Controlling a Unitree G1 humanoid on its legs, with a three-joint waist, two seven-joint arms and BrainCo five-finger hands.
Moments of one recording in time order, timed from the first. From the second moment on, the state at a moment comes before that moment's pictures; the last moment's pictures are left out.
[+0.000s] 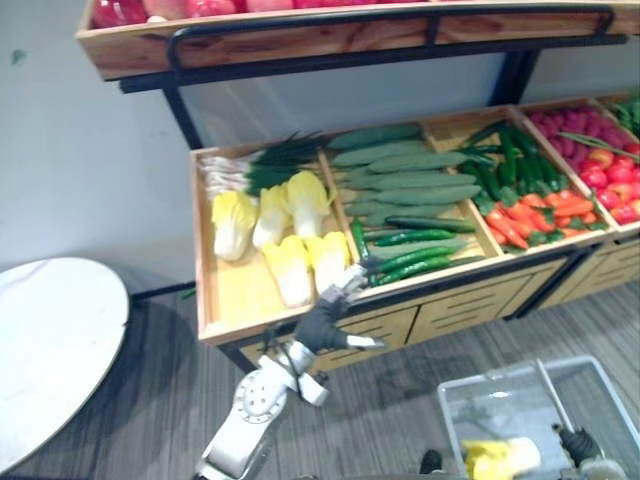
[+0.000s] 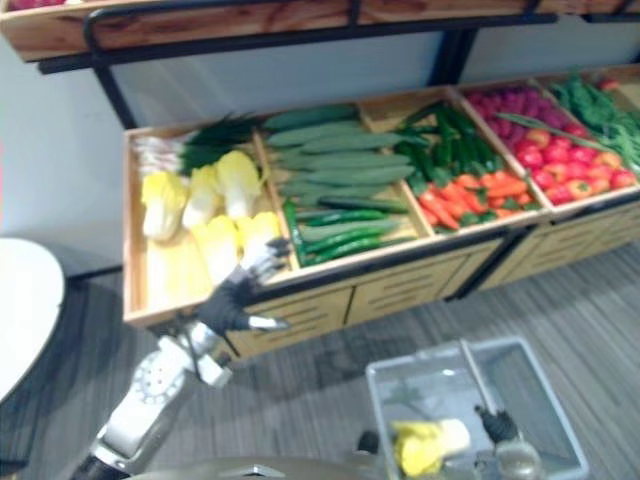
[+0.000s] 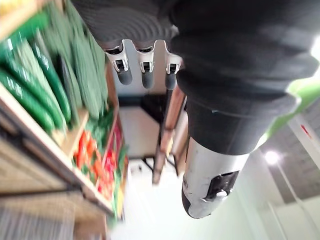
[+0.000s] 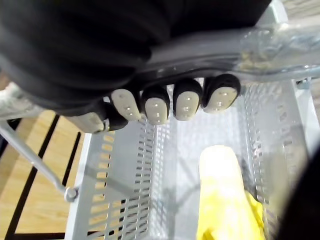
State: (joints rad) left arm 0.17 0.30 -0.24 -0.26 -0.20 -0.23 -0.15; right arm 0.12 -0.35 -0.51 1.07 -0.34 -0.14 0.05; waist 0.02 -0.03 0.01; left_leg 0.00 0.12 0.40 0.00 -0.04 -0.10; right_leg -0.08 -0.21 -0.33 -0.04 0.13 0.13
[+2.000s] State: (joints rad) left arm 0.10 0.14 0.20 1.12 0.26 -0.08 0.10; right arm 0.12 -0.11 -0.36 1.12 -0.19 -0.12 0.00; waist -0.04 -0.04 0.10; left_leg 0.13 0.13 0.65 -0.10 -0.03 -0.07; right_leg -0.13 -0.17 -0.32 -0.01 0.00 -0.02
